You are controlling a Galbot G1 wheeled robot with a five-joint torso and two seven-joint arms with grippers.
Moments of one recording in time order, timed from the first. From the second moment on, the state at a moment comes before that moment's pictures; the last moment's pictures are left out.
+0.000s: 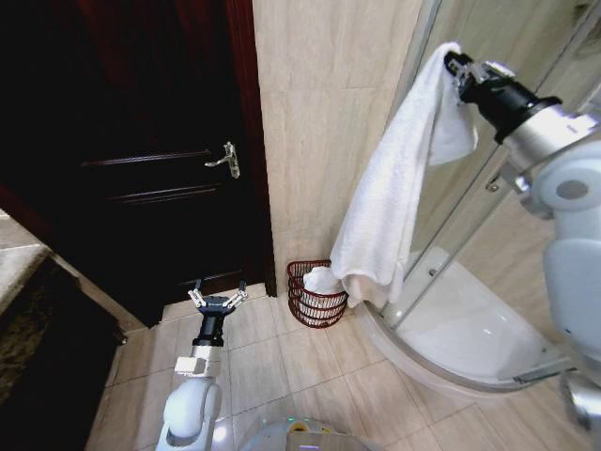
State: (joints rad) left arm 1.62 -1.61 -0.63 -2.12 -0.04 -0.36 0.11; right arm -0.17 0.79 0.34 1.90 1.08 -0.45 0.00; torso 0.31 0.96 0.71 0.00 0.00
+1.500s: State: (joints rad) left arm 1.60 -1.61 -0.64 -2.13 -0.07 -0.35 0.11; right arm 0.36 1.01 -0.01 1.37 0.97 -0.44 -0.01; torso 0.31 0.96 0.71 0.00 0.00
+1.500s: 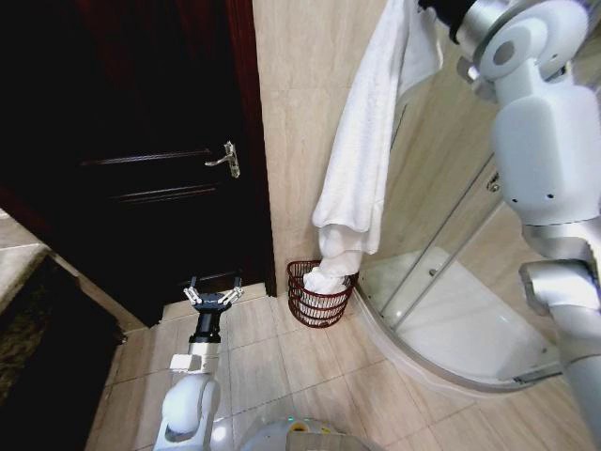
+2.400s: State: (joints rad) left arm 1.59 -1.61 -0.64 -2.11 -0.07 -0.35 0.11; right arm 0.10 1.04 0.02 1.37 0.88 -0.33 0.05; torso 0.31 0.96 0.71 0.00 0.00
